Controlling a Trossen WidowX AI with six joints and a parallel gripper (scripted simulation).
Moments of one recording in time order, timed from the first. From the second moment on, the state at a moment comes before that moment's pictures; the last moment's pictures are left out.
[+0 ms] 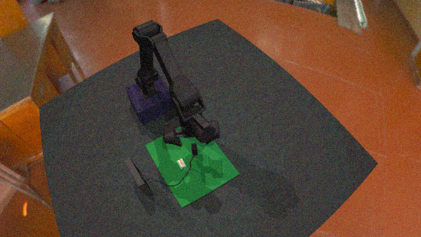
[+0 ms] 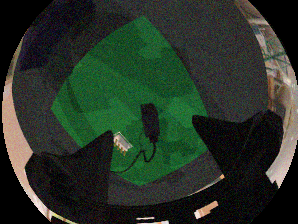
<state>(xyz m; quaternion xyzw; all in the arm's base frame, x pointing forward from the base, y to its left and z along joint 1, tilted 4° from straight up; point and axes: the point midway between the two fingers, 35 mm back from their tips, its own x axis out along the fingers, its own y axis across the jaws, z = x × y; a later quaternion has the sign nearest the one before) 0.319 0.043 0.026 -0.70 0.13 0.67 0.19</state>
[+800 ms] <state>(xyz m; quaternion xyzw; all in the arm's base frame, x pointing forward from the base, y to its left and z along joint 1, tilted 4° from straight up) 0.320 0.046 -0.011 -0.70 0.13 0.67 0.19</state>
